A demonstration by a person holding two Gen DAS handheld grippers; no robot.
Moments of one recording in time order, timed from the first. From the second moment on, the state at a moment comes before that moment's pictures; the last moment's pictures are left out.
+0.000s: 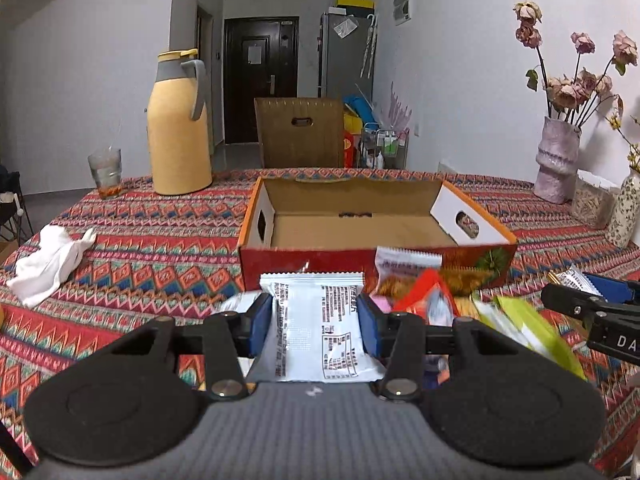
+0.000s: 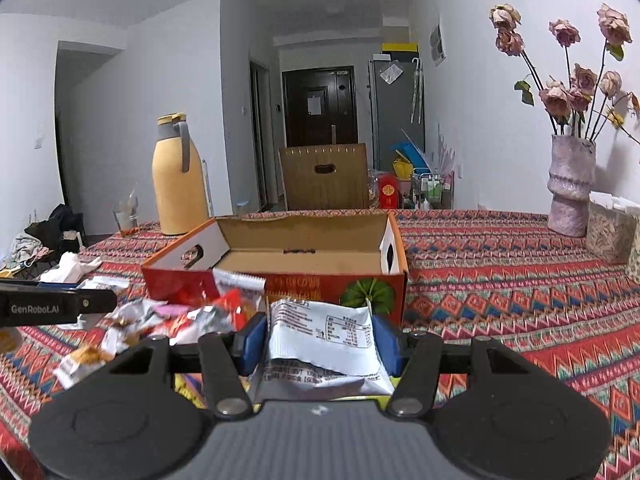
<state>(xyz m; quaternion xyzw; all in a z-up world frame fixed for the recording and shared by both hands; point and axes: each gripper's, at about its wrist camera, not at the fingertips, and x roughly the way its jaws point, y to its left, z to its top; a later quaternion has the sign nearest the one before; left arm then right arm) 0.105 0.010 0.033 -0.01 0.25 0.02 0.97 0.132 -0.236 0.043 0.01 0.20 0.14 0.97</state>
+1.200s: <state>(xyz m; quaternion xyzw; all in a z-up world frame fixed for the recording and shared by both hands) 0.259 0.014 0.046 -0.03 0.24 0.05 0.97 0.322 -0.195 0.050 -0.01 0.24 0.12 0.96</state>
